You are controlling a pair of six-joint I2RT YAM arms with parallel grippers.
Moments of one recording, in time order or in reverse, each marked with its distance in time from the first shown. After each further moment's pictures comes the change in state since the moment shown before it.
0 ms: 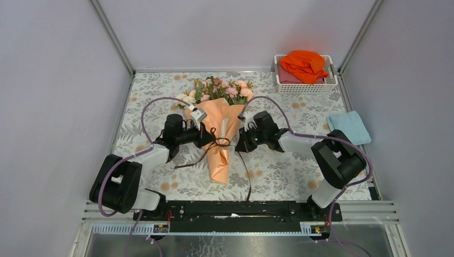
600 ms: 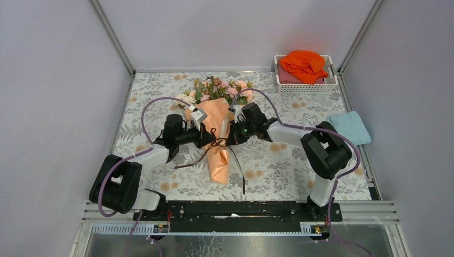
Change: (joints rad) left arm 0.000 -0.002 -0.004 0.005 0.021 0.021; right arm 0.030 0.121 0.247 -0.132 0.006 0.114
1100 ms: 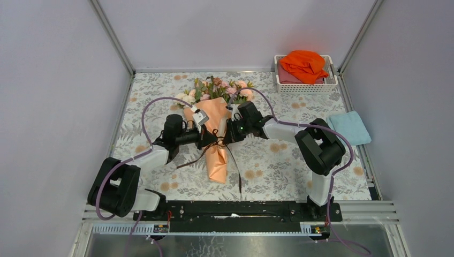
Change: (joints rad) left arm -0.013 -0.026 -0.002 0.011 0.051 0.068; right arm 0.013 0.081 0.088 -0.038 0.000 0.062
